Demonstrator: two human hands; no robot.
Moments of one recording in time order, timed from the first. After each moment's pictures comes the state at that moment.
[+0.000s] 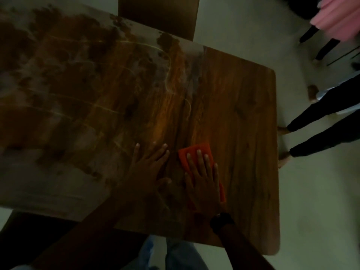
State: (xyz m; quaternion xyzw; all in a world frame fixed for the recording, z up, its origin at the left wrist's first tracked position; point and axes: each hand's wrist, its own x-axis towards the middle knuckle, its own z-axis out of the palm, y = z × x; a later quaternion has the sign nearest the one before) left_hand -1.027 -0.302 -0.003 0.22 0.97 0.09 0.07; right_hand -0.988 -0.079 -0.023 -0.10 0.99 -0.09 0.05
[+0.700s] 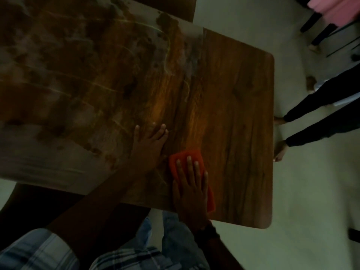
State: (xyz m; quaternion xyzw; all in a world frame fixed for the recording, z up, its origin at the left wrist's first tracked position) left_hand -1.025 -0.283 0.026 0.15 0.97 0.06 0.18; right_hand -0.899 -0.112 -0.013 -0.06 0.99 -0.13 0.03
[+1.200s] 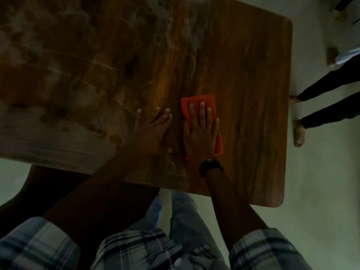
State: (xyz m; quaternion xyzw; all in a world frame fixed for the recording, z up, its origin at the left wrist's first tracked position) left_hand -1.013 -0.293 0.026 0.17 0.96 0.06 0.23; right_hand -1.005 -0.119 -0.023 0.02 0.99 -0.13 0.03
